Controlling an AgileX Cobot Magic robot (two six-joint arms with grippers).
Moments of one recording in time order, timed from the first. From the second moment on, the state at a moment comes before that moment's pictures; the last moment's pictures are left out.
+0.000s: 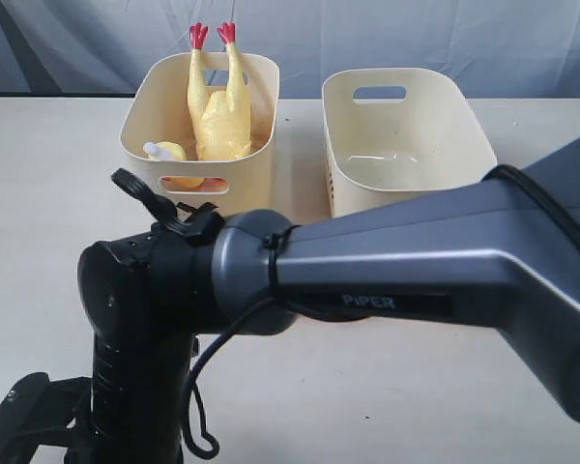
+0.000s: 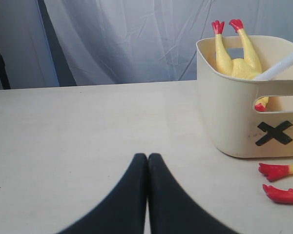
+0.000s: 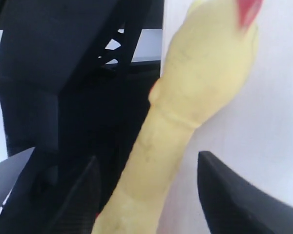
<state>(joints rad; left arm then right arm) -0.04 0.00 0.00 0.00 0.24 0.03 1.19 2.10 -1.46 0.58 1.05 -0.76</state>
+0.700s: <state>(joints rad) -0.04 0.00 0.00 0.00 0.24 0.03 1.19 2.16 -1.46 0.59 1.07 -0.72</state>
